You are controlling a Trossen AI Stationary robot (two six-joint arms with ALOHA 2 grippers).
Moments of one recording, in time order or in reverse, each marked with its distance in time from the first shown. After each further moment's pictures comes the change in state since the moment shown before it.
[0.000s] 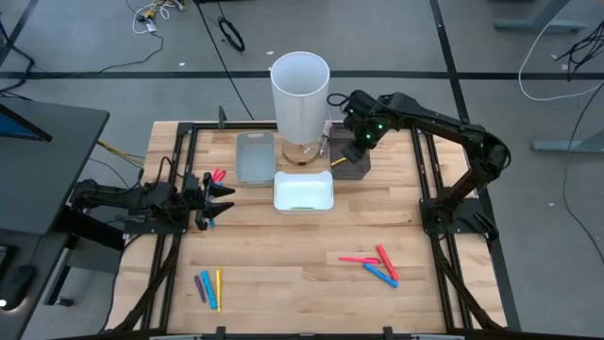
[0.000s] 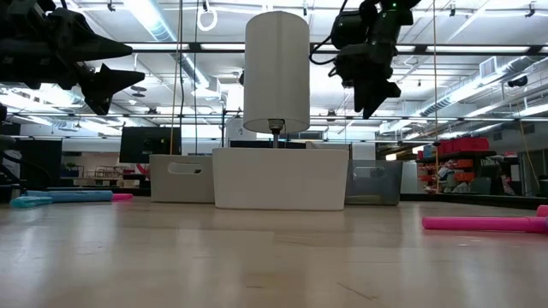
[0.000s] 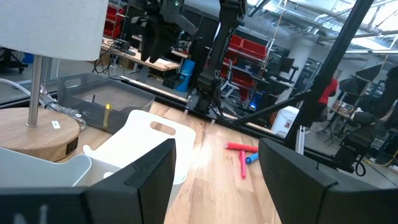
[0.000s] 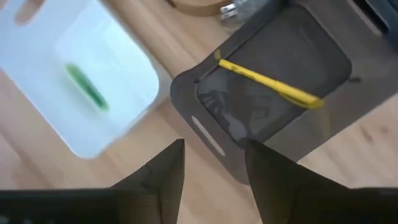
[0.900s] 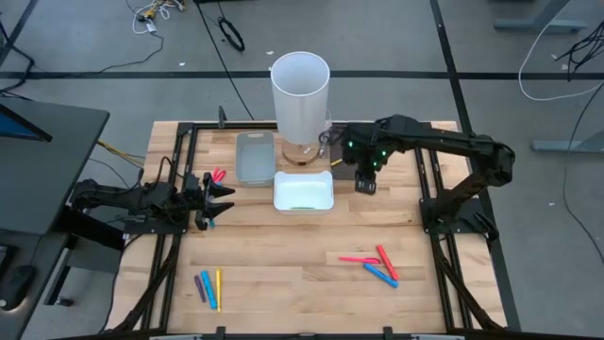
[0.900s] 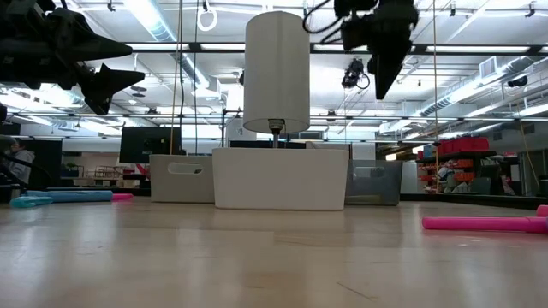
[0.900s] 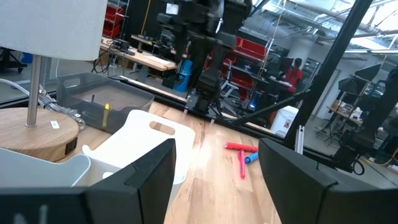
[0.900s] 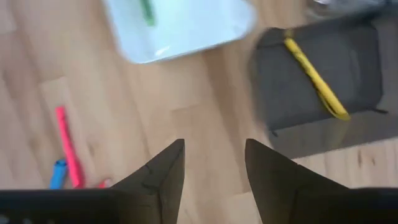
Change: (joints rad) left arm 0.000 0.000 0.000 0.000 0.003 0.000; right arm 0.287 -0.070 -0.001 -0.135 0.086 -0.213
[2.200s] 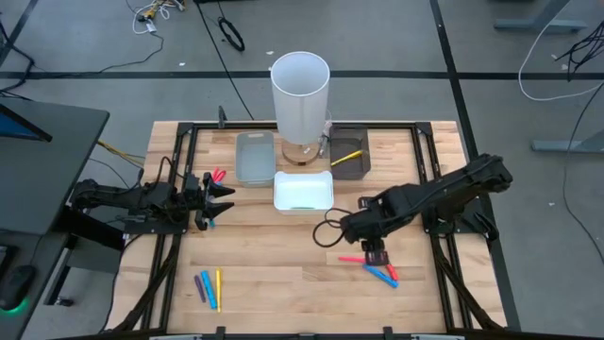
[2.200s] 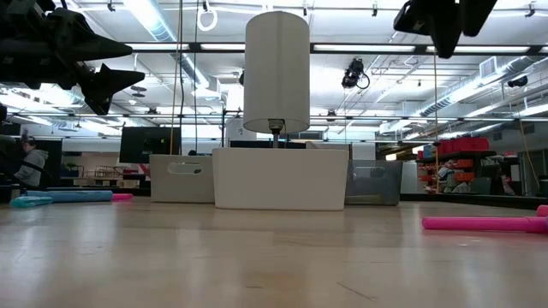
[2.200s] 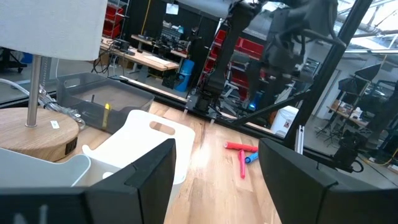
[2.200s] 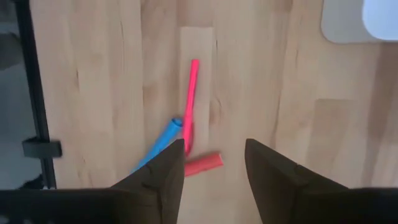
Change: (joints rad) left arm 0.000 0.000 0.000 0.000 0.000 0.000; right arm 0.608 0.071 -0.002 0.031 0.015 0.367
